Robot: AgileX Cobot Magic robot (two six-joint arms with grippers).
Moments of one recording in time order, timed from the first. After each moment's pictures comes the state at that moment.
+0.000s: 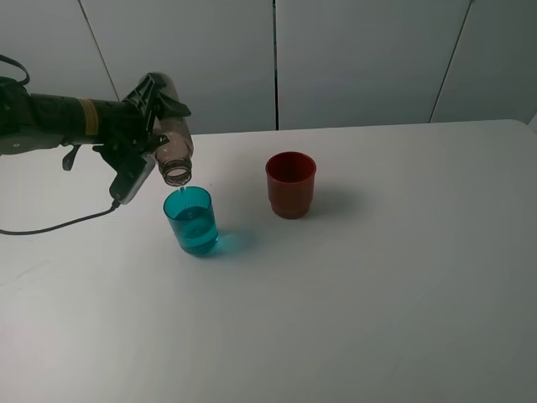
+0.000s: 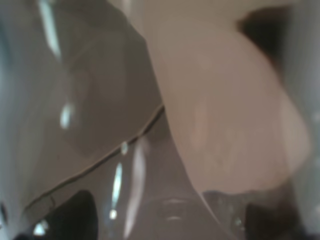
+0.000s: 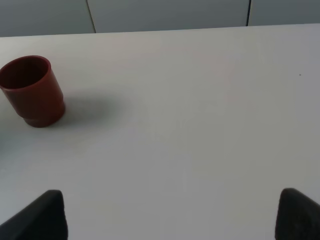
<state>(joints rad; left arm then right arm) -0.14 1.91 -0.99 1.05 -0.55 1.33 0.01 0.00 -0.50 0.09 1.10 0.00</state>
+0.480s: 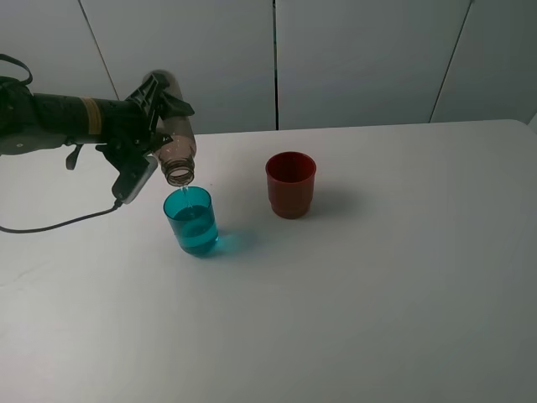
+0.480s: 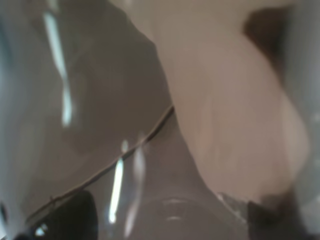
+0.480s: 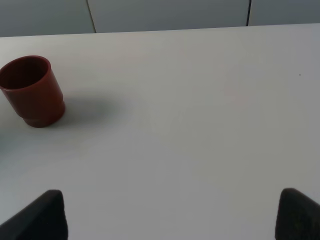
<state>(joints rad) -0.15 1.91 -0.99 1.03 -0.56 1.37 0.01 0.00 -0.50 0.09 1.10 0.00</state>
